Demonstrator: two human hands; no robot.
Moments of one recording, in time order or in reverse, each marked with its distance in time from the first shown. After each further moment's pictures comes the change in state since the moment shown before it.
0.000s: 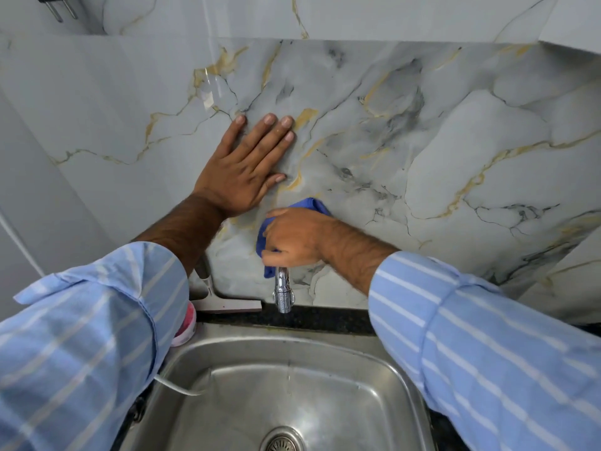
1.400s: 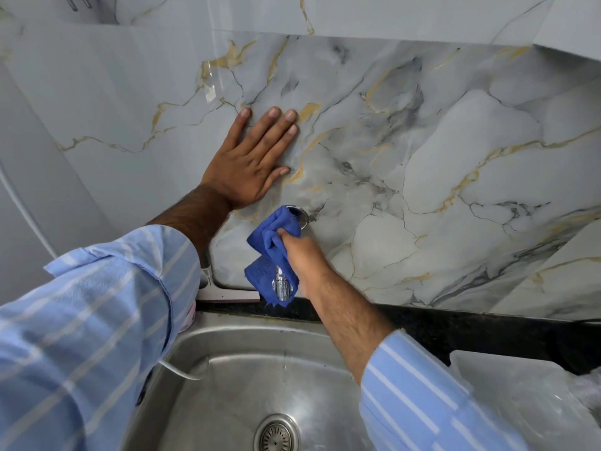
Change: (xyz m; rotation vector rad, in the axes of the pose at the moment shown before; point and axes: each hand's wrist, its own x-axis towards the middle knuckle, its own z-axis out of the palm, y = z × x) left_hand 0.001 0.005 0.003 0.000 -0.043 -0.024; right_hand -0.014 -0.074 0.018 1.744 0.359 1.254
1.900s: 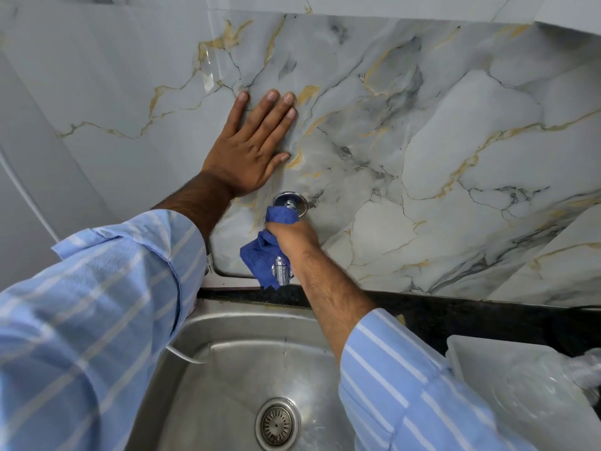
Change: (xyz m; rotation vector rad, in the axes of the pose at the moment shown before) left_hand 0.000 0.005 -0.003 0.019 -0.031 -0.015; right_hand 0.012 0.004 0.014 -0.001 0.101 -0.015
